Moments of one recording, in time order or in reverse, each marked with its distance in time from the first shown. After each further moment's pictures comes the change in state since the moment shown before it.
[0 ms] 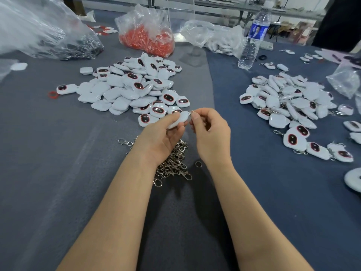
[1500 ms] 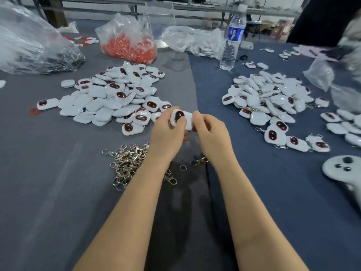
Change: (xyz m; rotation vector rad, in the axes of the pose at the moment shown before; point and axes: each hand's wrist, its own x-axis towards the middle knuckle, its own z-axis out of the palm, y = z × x) left_hand 0.011 -0.029 0.033 0.732 0.018 0.512; right_hand 0.011 0.005 -0.040 -0.137 -0.079 0.151
